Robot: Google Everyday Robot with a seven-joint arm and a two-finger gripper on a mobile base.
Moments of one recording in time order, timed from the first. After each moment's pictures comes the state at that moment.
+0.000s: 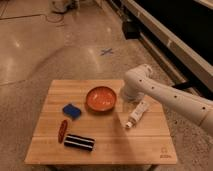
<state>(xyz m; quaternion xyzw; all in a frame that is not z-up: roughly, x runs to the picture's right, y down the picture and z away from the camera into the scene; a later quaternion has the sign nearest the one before) 0.085 0.082 0.824 -0.26 -0.13 -0.08 0.95</state>
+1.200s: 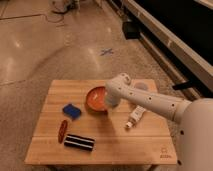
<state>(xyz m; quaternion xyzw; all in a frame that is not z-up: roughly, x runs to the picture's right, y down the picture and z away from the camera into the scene) 0.009 0.119 0.881 -0.26 -0.16 -0.16 0.94</state>
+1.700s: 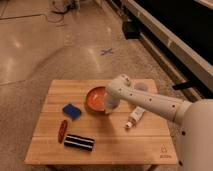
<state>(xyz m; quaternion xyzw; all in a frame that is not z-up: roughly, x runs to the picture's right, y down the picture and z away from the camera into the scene) 0.007 0.123 0.876 -0.26 -0.17 -0.16 0.94</state>
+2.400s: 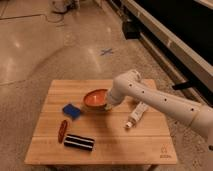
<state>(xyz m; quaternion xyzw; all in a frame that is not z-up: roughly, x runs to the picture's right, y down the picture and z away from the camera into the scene) 0.009 0.077 0.803 -0.20 -0.24 -0.15 0.94</state>
